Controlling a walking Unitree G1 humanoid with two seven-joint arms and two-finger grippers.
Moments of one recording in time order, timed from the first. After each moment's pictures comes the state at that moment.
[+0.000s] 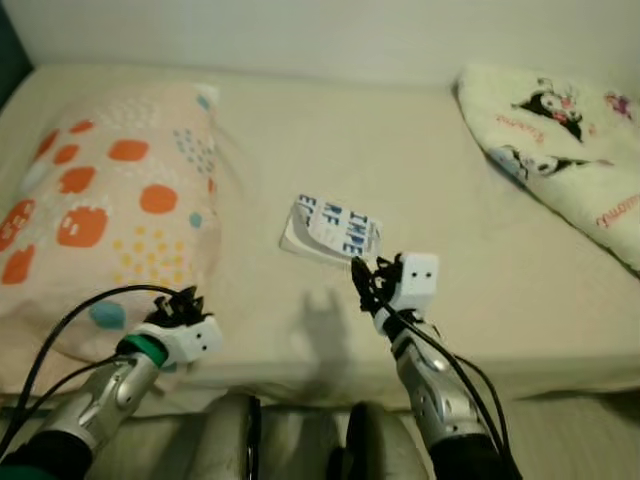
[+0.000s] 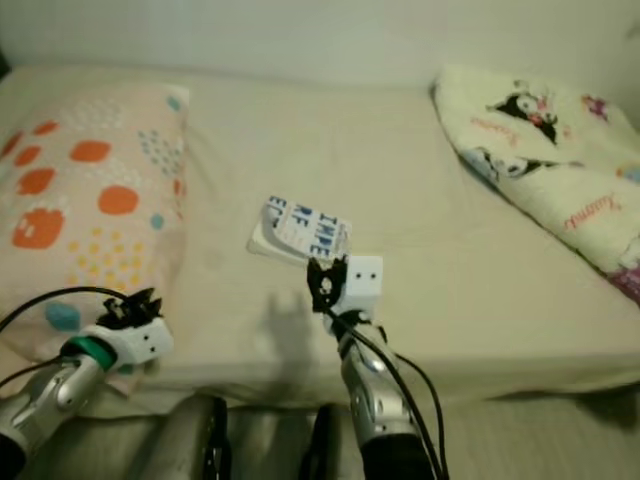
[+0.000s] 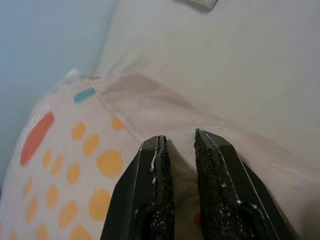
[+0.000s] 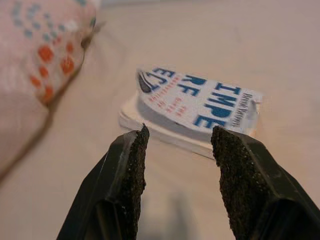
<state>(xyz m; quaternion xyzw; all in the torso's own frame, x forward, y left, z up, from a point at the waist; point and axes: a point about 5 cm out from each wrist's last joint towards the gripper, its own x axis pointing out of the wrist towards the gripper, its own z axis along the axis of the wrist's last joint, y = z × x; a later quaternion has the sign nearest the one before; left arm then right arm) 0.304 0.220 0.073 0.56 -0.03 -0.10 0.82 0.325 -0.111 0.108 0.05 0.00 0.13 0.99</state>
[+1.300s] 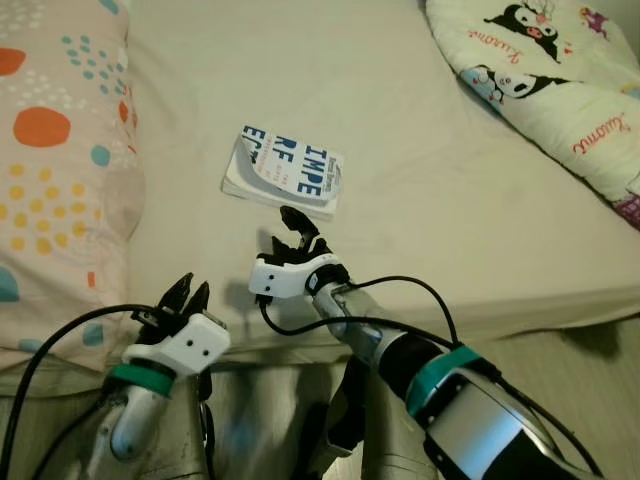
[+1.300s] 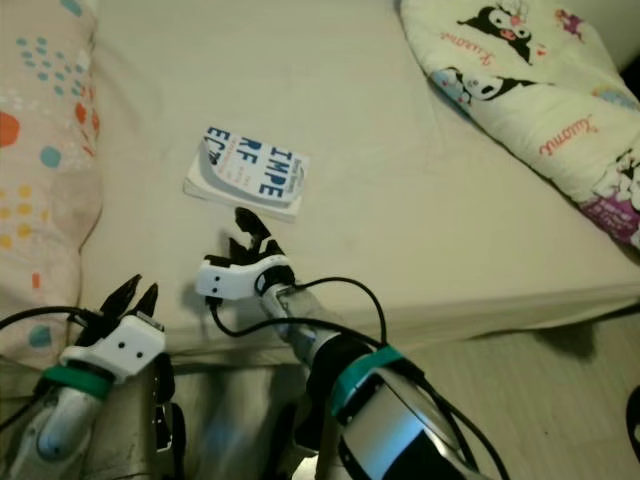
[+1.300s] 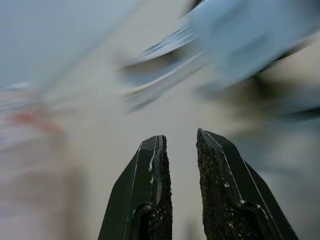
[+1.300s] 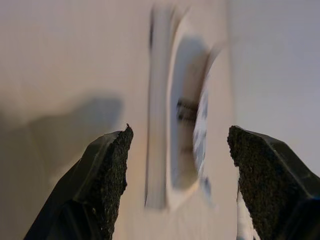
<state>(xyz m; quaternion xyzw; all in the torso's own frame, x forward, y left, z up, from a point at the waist) 0.211 0.127 0.116 0.36 -0.11 -0.11 0.92 0.366 -0.025 0.127 -0.61 -0.16 0.17 0.76</state>
